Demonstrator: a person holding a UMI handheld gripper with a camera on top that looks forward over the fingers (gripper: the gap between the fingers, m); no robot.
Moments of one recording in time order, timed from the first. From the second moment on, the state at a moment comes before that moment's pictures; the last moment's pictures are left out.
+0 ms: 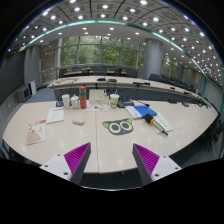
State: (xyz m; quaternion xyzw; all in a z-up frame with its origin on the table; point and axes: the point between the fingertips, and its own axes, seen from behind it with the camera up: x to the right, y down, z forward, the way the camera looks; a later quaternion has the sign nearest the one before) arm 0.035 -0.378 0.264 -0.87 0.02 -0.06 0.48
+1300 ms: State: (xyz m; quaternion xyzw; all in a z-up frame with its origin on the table) arm -0.156 0.073 -0.006 -0.89 -0.02 -0.05 0.45
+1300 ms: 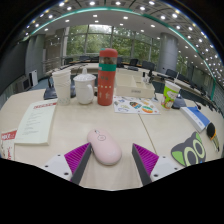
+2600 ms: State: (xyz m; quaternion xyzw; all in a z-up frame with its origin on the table) arm 0.131 0.019 0.011 -0.89 -0.03 -0.01 0.46
